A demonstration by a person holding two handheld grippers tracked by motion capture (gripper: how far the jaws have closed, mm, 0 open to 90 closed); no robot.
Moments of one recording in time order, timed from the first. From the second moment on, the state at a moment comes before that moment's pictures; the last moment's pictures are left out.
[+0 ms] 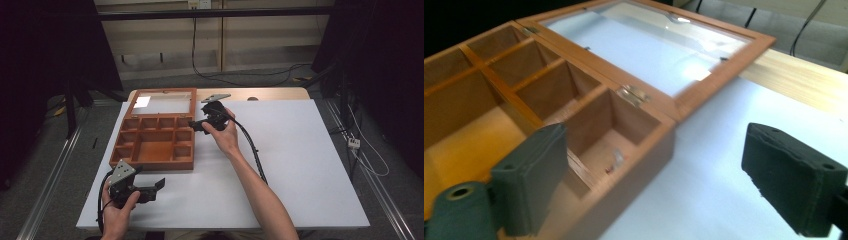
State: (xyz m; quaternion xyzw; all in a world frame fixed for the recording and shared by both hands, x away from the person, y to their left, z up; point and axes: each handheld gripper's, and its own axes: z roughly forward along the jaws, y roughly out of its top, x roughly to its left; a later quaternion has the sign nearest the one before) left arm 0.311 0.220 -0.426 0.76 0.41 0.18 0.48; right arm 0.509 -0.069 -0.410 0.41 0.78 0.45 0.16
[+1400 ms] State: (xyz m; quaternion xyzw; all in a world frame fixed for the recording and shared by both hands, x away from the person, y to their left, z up) left arm 0.308 0.223 -0.425 0.76 0.41 0.18 0.48; right arm 0.442 -0.136 -0.411 0.44 0.76 0.43 0.20
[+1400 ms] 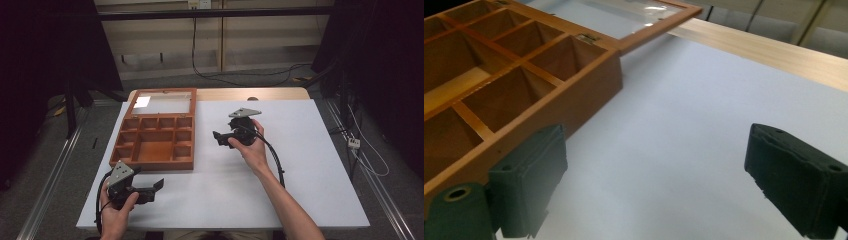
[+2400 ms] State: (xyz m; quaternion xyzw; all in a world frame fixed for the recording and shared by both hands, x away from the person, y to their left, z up) left arm 0.309 0.221 -0.426 0.76 0.41 0.18 0.47; right arm 0.380 -0.198 -0.413 0.48 0.74 0.41 0.23
